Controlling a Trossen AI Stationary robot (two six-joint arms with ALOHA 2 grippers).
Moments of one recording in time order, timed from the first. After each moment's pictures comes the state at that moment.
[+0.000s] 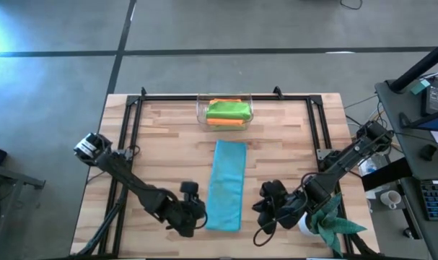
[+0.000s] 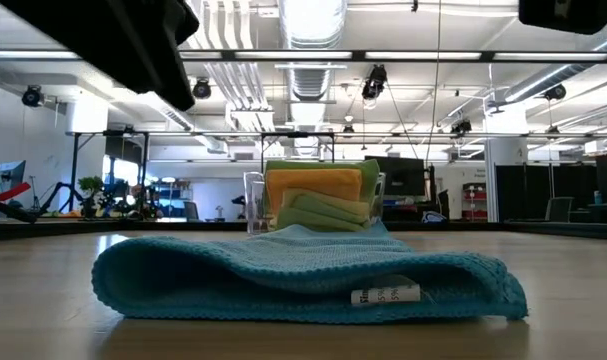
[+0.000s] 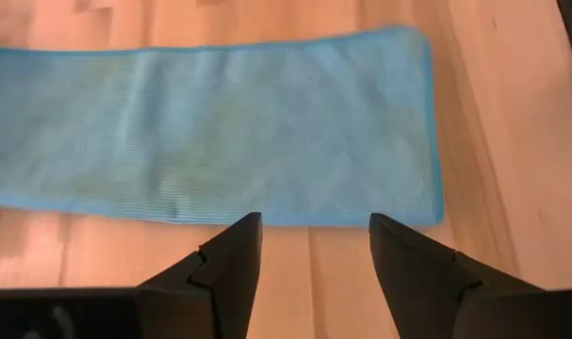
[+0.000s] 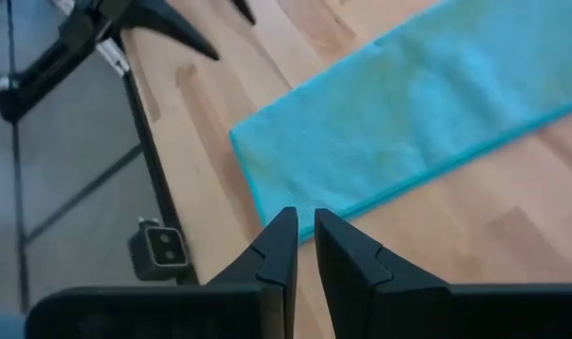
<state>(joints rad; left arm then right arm) -0.64 1.70 1.24 -0.57 -0.43 -0.44 0.69 1.52 1.16 -0.53 0.44 1.16</state>
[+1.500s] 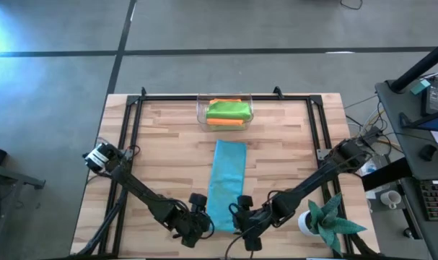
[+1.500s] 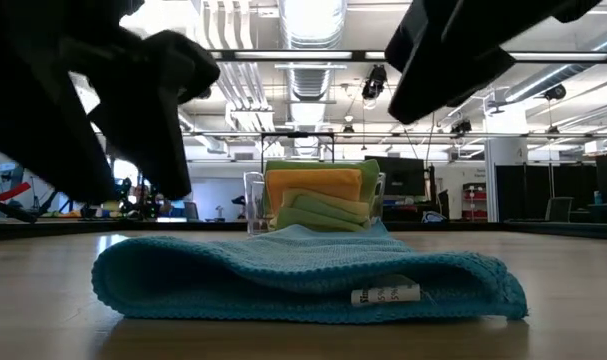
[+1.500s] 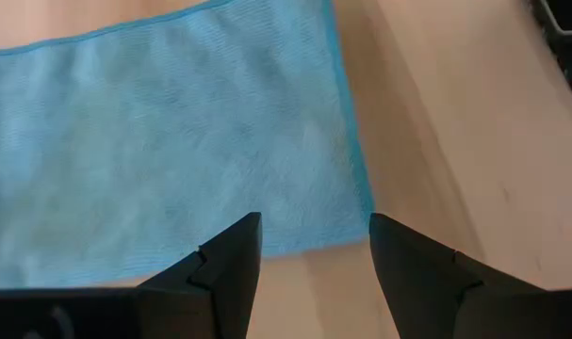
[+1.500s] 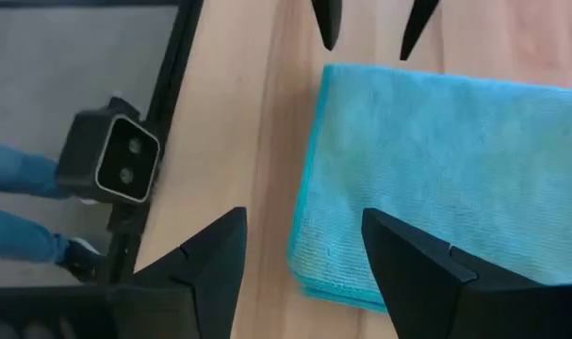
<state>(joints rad) -0.66 1.88 1.23 -0.37 -0.31 -0.31 0.62 1.91 1.28 -0.25 0.18 0.46</state>
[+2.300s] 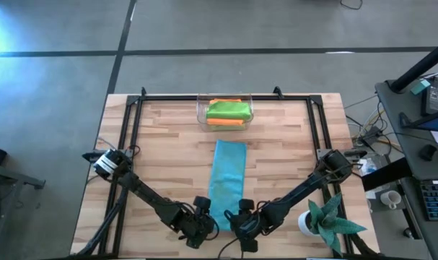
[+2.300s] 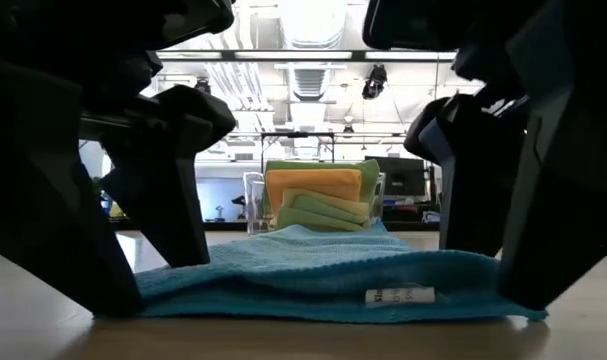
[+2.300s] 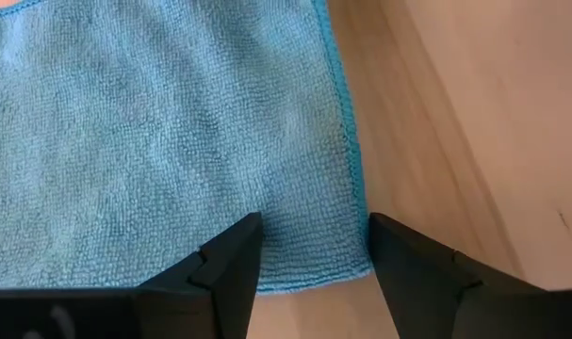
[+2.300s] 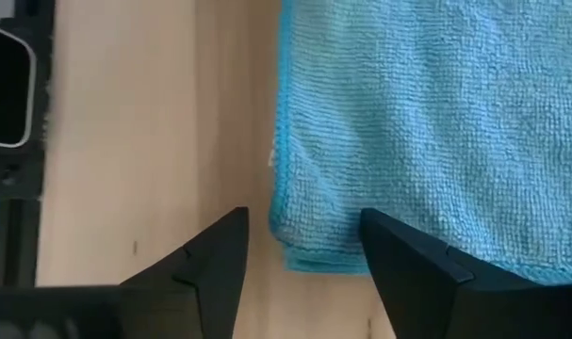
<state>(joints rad) -0.64 1.99 1.23 -0.27 -0.30 -0.30 0.62 2.09 1.38 -0.42 0.15 0.60</state>
